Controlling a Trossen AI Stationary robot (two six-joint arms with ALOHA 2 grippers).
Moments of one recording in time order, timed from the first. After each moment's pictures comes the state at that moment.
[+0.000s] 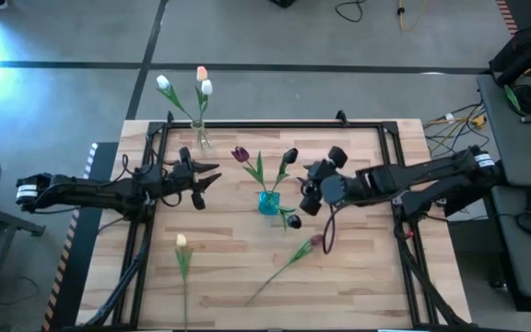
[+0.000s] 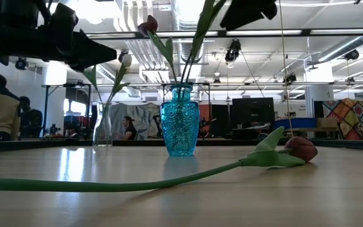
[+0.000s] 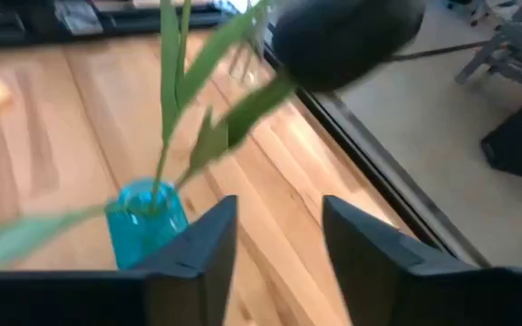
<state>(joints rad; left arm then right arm) 0.14 0.70 0.16 0.56 -0.20 0.09 0.18 1.38 1.22 -0.59 0.69 0.29</state>
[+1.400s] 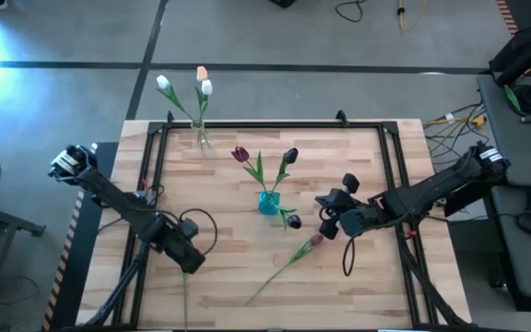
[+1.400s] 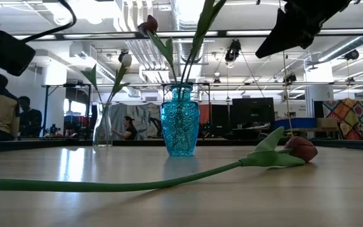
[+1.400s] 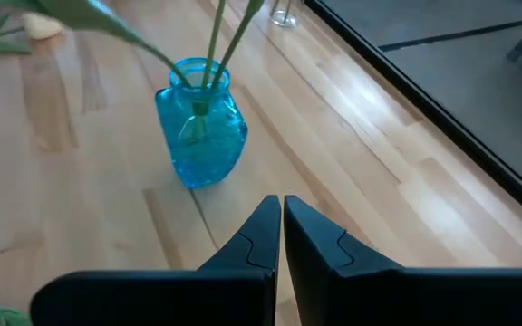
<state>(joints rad) -0.64 1.32 0.75 -0.83 0.04 -1.56 0.39 1.24 0.83 -0.44 0.74 0.50</state>
